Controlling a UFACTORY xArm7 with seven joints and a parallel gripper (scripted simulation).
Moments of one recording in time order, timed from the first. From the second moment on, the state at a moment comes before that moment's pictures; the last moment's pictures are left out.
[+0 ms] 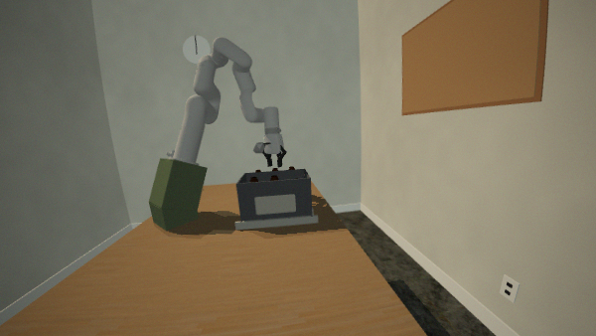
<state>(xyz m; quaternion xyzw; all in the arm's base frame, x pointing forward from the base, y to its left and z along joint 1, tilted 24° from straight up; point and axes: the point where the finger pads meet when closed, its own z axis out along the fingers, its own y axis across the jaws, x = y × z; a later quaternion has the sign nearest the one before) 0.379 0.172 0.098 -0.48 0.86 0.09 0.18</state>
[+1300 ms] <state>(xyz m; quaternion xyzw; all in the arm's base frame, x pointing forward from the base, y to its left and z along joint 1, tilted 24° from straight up) 0.387 0.182 0.069 -0.48 0.86 0.09 0.18</state>
